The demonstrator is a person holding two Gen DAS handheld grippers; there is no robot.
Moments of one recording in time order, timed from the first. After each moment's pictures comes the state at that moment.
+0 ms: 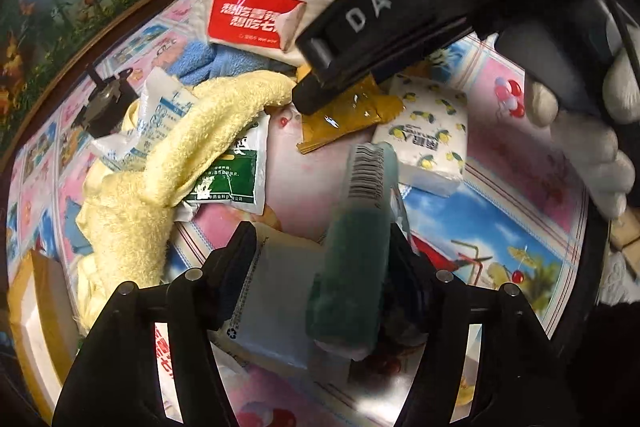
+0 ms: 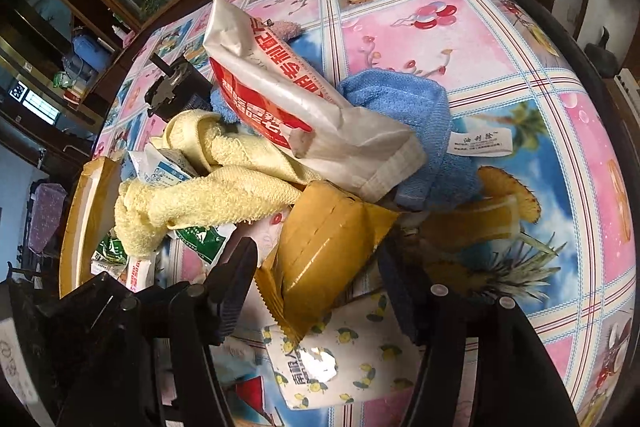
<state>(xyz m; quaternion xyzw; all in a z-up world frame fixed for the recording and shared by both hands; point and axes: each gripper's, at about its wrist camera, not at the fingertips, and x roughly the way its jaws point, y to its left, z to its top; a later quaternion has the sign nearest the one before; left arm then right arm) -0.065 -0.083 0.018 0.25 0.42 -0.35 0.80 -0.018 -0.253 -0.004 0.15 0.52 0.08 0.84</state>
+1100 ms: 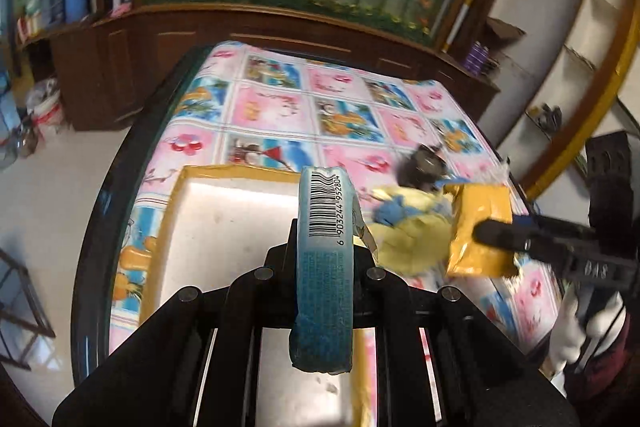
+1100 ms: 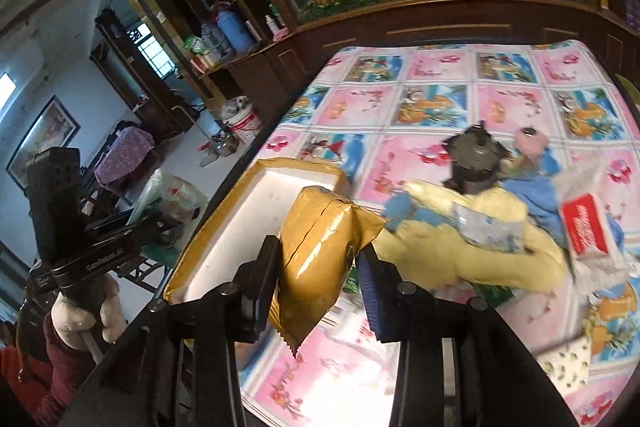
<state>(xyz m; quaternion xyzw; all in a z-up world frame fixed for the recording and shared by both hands) -0.025 0.217 0.143 -0.09 0.40 -0.14 0.90 -0.034 -0.049 0.101 0.08 0.41 0.31 0.86</state>
